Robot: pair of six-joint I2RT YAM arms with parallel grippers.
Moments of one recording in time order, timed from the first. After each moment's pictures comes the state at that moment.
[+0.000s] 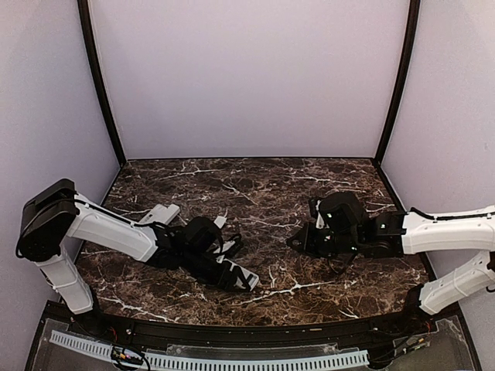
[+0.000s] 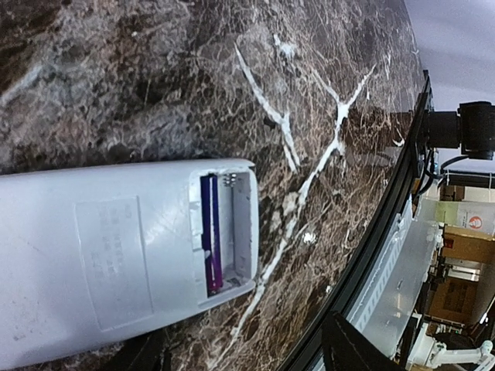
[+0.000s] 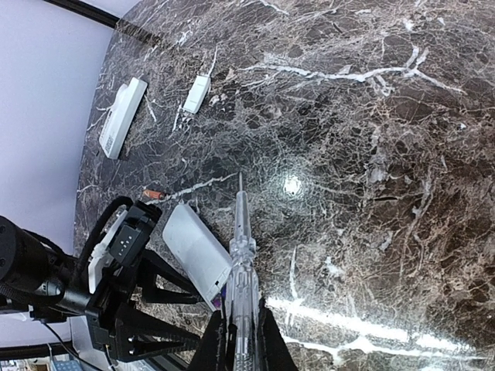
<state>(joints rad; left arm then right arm) -0.99 1.69 0.77 0.00 0.48 -0.71 1.01 1.25 0.74 -0.19 0.08 1.00</state>
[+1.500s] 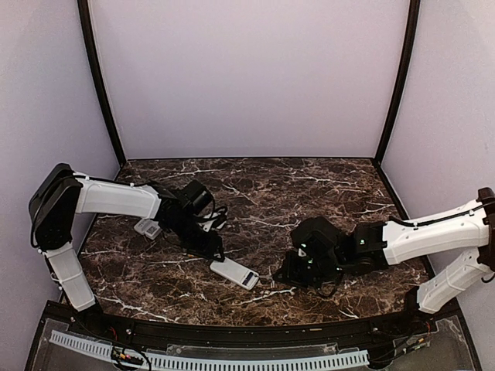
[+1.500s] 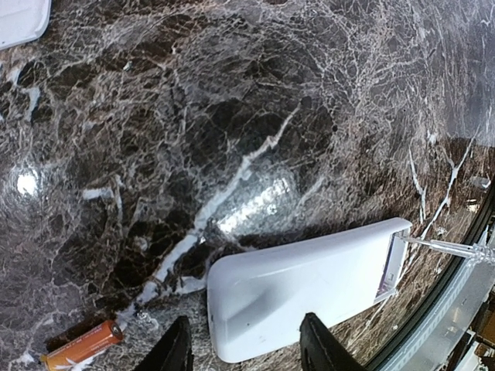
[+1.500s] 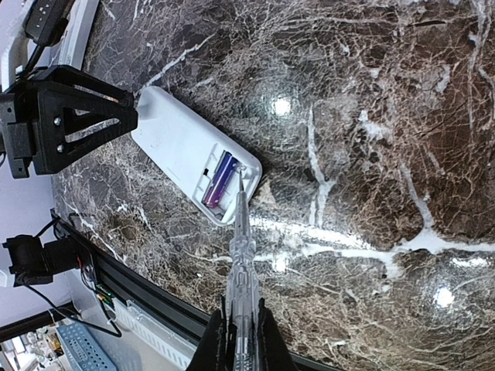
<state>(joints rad) -0.74 1.78 1.10 -0.56 0.35 -0.36 1.20 1.38 0.79 -0.29 0.02 1.24</state>
